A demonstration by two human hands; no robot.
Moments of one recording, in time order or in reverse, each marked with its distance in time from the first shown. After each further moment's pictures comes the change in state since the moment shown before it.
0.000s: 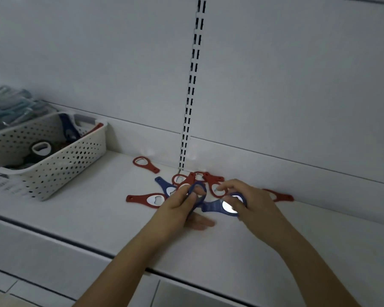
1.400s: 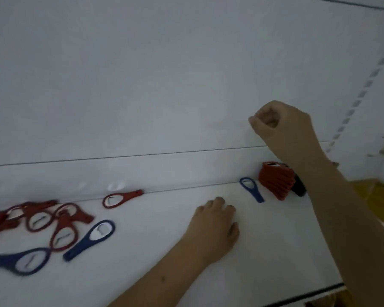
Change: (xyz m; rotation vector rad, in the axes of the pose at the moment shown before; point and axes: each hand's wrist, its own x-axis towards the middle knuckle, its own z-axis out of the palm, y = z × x) left_hand 0.078 -0.055 0.386 1.285 -0.503 0.663; right_hand -0.114 0.165 -0.325 -0.285 0.764 0.301
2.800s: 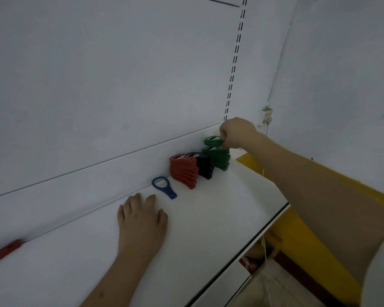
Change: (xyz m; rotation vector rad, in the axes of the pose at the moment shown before) left_hand 0.060 0.020 0.051 0.046 0.257 -0.176; right_hand 0.039 0.187 -0.074 -0.872 -0.476 0.343
